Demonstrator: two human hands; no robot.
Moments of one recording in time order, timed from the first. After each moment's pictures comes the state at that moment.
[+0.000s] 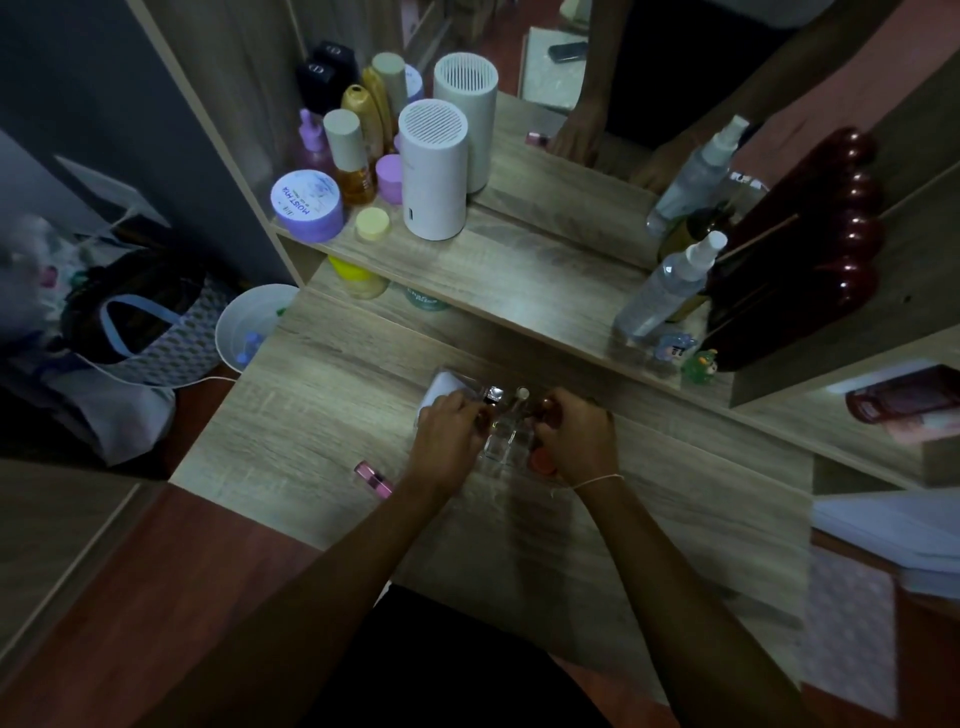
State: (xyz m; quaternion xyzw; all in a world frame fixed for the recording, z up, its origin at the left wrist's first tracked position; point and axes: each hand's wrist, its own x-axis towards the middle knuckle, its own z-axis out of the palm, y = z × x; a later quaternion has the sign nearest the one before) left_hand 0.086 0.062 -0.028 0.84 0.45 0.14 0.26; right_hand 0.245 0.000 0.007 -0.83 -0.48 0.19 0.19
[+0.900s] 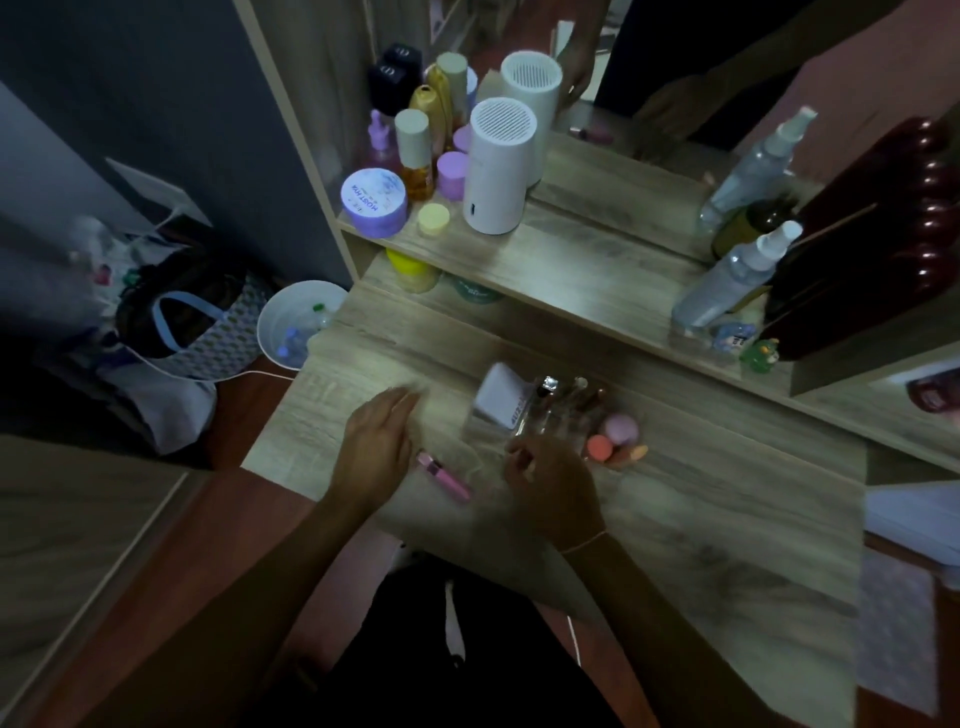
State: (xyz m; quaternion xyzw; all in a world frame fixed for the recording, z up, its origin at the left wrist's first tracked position) left_hand -0.067 0.088 -0.025 0.85 0.46 0.11 0.22; right_hand 0.132 -0.027 0.003 -0.77 -0.54 0.21 0.28
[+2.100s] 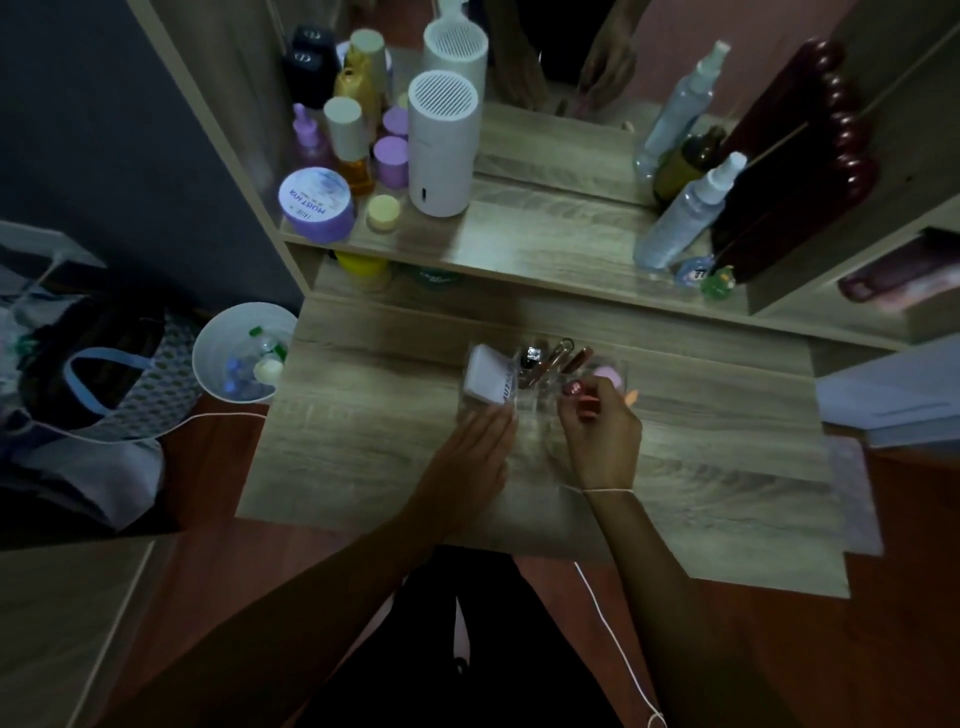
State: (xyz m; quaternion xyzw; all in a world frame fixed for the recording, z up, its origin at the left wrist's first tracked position) left_hand -0.012 0.054 -0.057 0.97 0.14 0.01 0.17; right_hand 0.136 -0.030 0.014 -0.89 -0.29 0.04 0.36
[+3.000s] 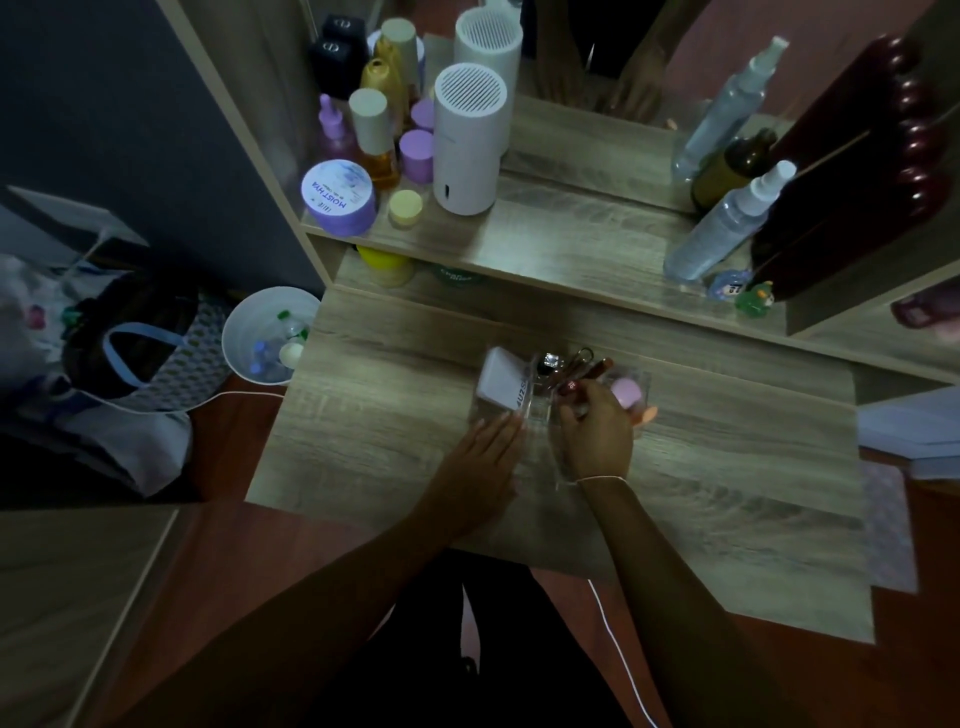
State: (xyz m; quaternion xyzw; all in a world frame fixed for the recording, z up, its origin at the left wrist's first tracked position) left_hand -0.007 0.049 -0.071 0.97 0.16 -0.01 0.17; right_hand 0.150 -0.006 -0.011 -0.90 -0.29 0.14 0.30
